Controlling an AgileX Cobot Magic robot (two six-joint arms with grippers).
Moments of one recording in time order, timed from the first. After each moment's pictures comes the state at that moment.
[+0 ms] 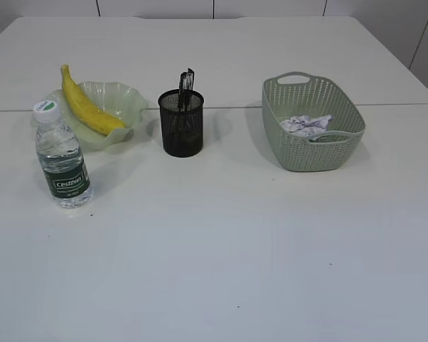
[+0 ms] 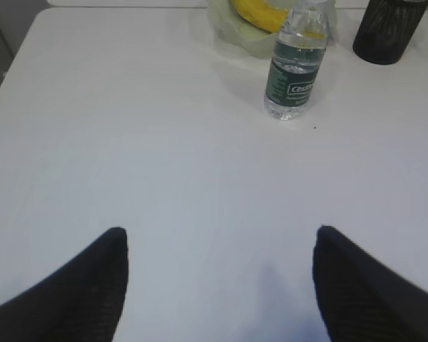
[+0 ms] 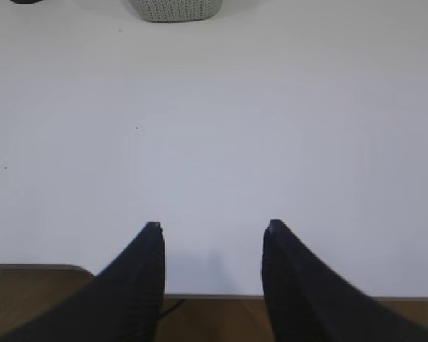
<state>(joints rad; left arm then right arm) -0.09 0.01 -0.54 0.11 1.13 -0.18 -0.04 0.03 -0.53 0.08 1.25 -0.08</state>
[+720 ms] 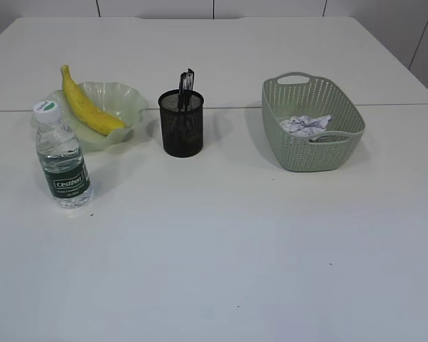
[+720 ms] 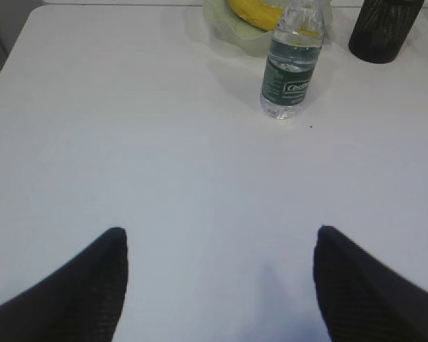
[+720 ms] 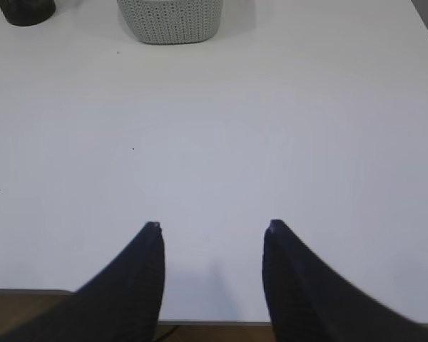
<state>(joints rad) -0.09 0.01 -0.53 0.09 1.12 -0.17 -0.04 0.03 -0.49 0.08 1.15 -0.08</state>
